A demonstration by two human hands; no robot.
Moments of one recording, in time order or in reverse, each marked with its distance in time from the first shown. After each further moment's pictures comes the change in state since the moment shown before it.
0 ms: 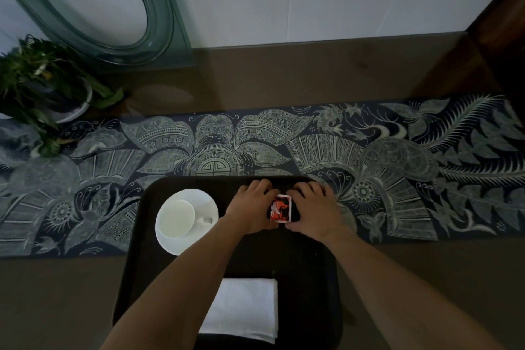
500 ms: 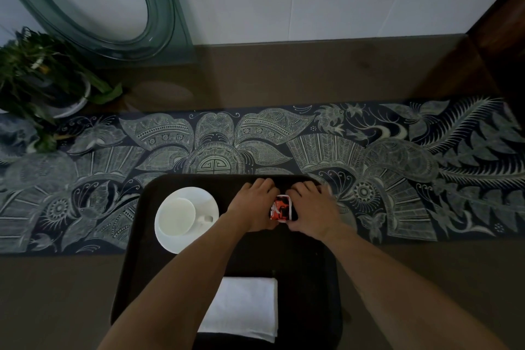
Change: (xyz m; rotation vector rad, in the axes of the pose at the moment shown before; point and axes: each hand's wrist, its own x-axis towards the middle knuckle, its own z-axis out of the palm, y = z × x) left_hand 0.003 0.000 -0.004 0.038 -0.012 0.057; right_hand 0.005 -0.006 -0.005 -0.039 -0.031 -0.064
